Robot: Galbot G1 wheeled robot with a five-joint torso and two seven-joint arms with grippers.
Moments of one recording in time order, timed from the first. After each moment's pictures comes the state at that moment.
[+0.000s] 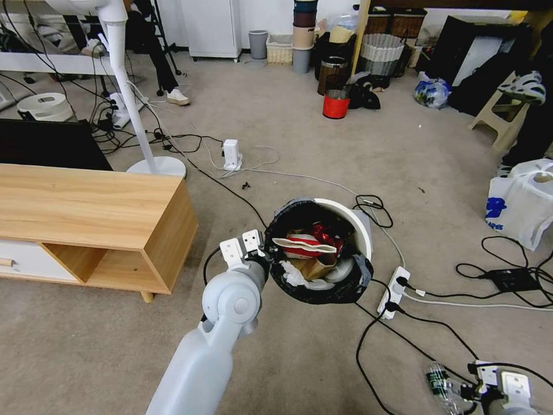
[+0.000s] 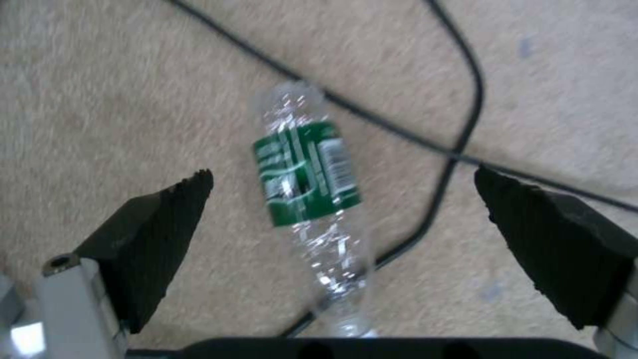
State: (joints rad) left arm 0.98 -1.46 -0.11 -1.99 -0.95 0.69 -0.76; right arm -1.82 0.92 0.67 1.87 0.80 -0.53 0.40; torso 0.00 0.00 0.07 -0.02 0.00
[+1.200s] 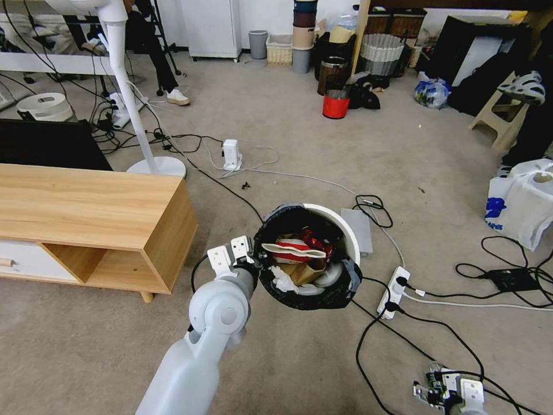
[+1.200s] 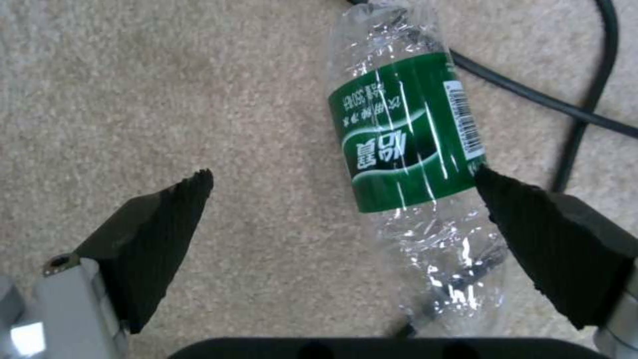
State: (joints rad) left arm 1.03 -1.40 -0.13 -2.05 -0.96 0.68 -0.76; right arm -1.68 1.05 0.54 1.69 0.67 -0.48 0.35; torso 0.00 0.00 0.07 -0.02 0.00
